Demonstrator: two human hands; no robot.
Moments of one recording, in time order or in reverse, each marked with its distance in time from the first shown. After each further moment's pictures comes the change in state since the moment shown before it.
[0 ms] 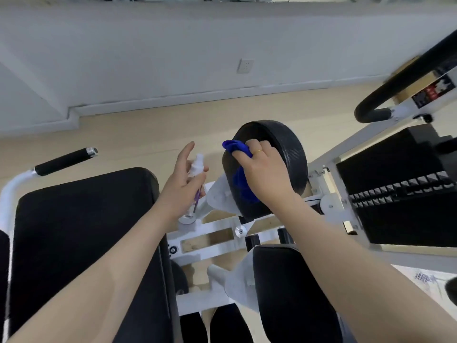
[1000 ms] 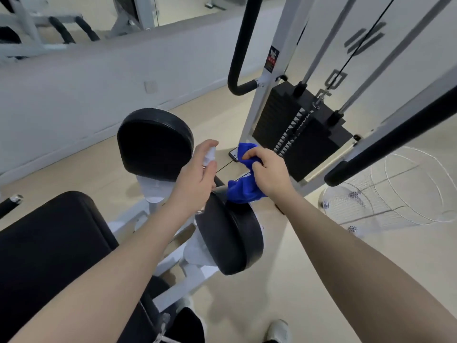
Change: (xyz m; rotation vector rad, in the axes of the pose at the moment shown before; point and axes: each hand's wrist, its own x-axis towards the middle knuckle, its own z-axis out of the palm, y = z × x) left_hand -0.131 0.104 0.148 0.253 -0.282 0.446; right_hand -0.212 0.046 -0.145 0.731 0.061 0.945
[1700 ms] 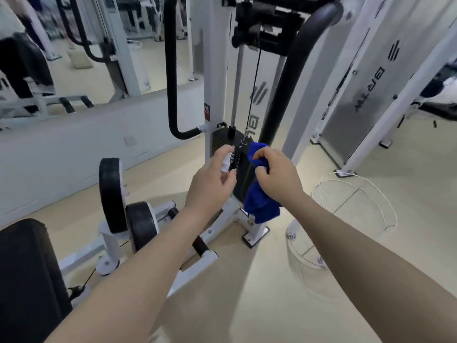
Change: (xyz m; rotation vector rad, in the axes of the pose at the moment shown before) left_hand -0.062 0.211 0.214 0.242 0.112 0.342; right_hand -0.104 0.126 -0.260 -0.139 0.213 -0.232
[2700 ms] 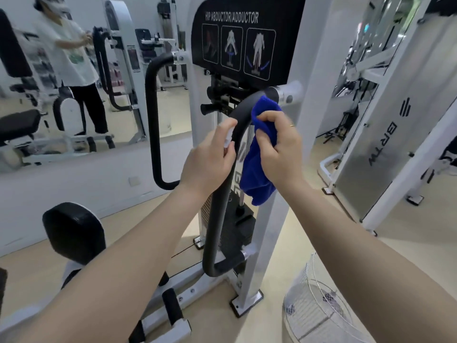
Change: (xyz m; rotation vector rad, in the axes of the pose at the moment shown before) left_hand 0.206 0.130 0.060 0.313 0.327 0.222; right_hand 0.173 0.055 -0.155 0.444 0.459 -0.425
